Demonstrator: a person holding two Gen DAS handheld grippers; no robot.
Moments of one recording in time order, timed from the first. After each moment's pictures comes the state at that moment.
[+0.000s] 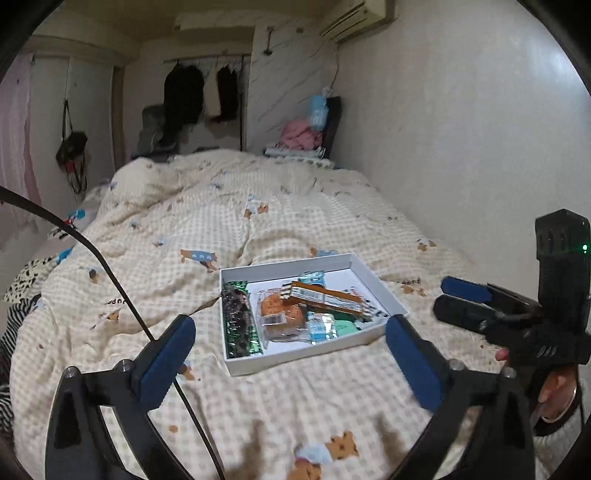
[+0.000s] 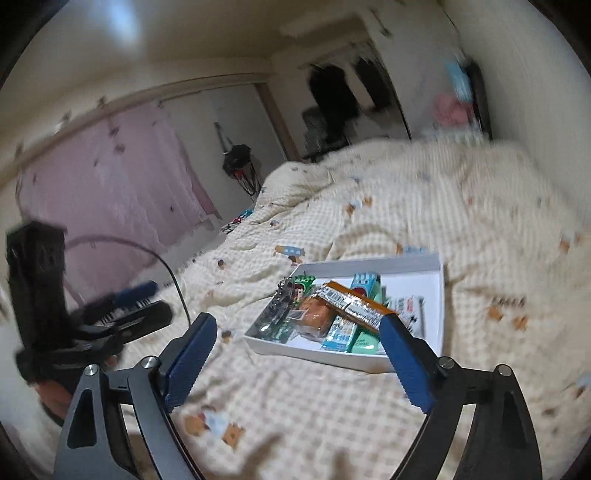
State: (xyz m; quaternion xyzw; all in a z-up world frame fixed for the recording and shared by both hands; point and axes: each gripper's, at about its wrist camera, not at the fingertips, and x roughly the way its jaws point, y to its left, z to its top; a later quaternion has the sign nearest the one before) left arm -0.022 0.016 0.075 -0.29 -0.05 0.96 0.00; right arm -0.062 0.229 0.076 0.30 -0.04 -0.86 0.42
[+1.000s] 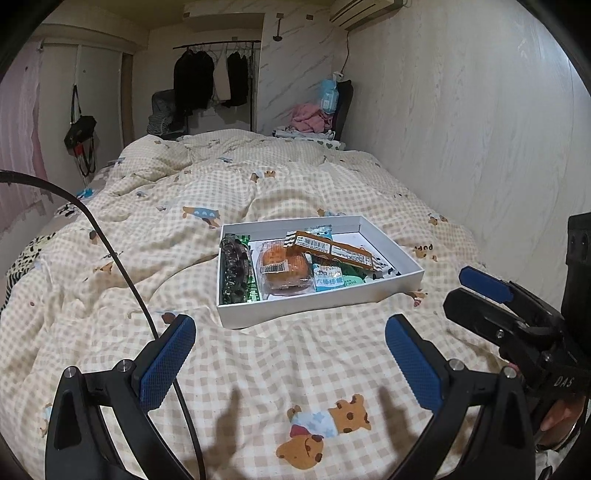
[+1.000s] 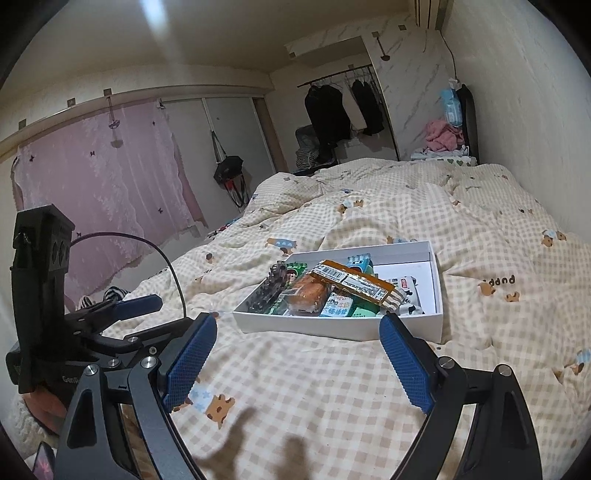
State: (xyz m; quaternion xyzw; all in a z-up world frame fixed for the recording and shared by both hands) left arm -0.014 0.029 0.016 -0.32 -0.05 0.95 -0.02; right arm -0.027 0.226 0.027 0.26 -0.04 -0.88 0.39
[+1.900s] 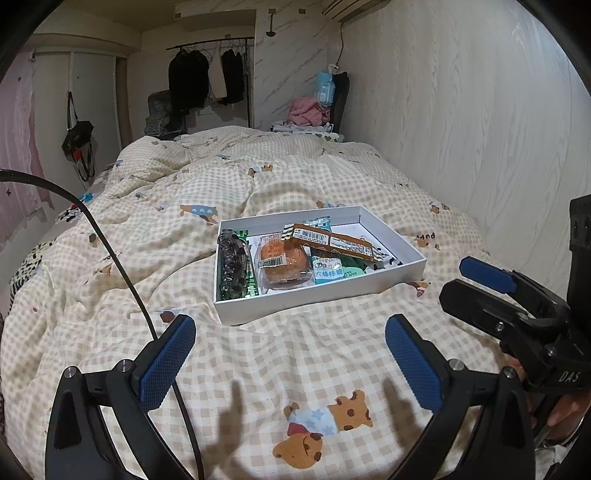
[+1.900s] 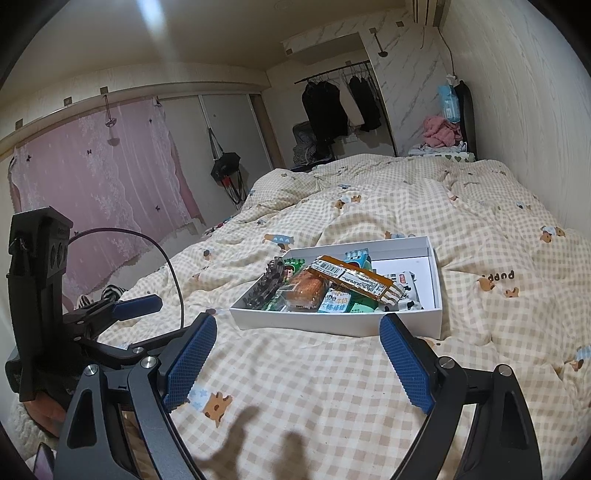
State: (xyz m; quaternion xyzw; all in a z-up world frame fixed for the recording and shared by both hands) left arm -0.016 0.035 0.012 -0.33 -0.03 0.94 -0.03; right arm -0.029 0.226 0.025 0.27 -0.04 -0.88 0.39
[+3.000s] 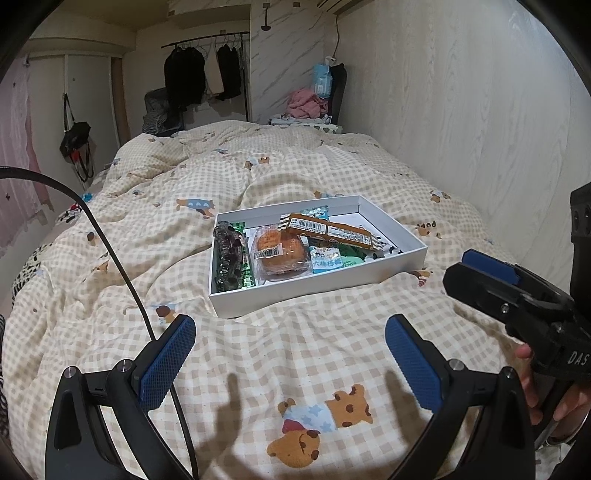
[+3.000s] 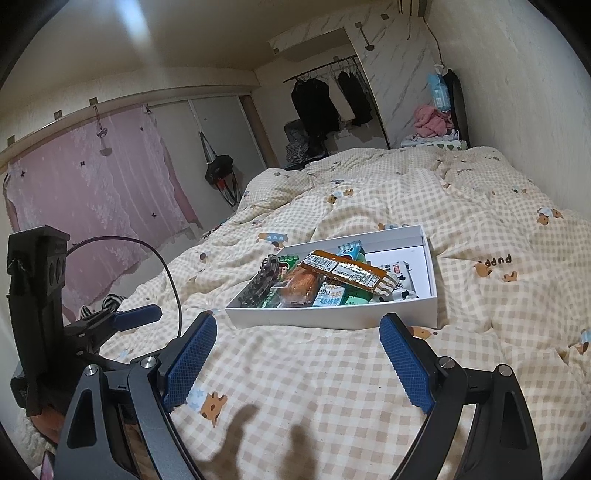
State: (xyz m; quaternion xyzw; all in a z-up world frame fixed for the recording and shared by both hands) left arm -0.018 0.042 0.007 -0.34 -0.02 0.94 -0.03; right arm -0.035 0.235 0.019 0.28 -0.06 -0.88 0.38
